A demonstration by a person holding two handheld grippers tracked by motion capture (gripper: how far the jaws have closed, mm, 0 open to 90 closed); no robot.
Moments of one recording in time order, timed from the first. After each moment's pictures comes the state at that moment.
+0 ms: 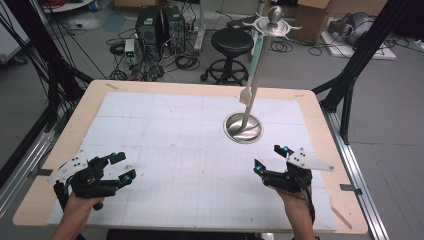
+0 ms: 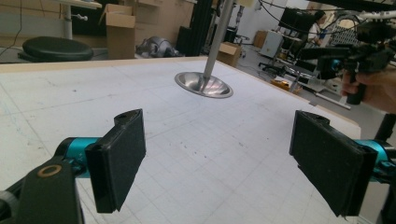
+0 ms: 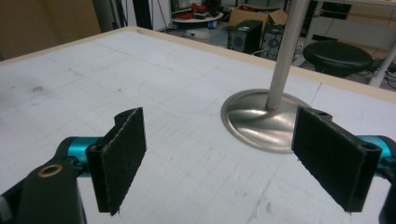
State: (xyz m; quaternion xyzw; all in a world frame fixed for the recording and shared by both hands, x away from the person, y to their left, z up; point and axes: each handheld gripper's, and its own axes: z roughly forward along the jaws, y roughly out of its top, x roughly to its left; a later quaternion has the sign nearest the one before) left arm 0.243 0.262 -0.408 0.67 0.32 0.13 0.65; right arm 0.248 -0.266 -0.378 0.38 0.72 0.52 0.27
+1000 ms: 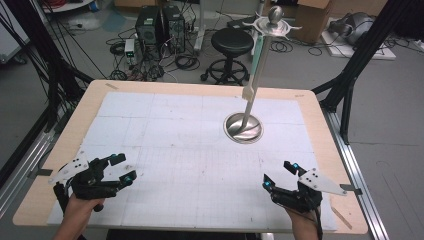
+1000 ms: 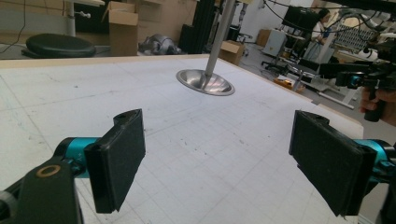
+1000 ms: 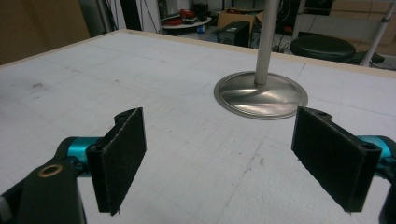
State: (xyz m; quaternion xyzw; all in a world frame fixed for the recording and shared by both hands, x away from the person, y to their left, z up) left arm 0.240 0.260 -0.409 0.68 0.33 0.13 0.65; right arm 0.211 -0.286 -0.399 0.41 0.69 0.53 0.27
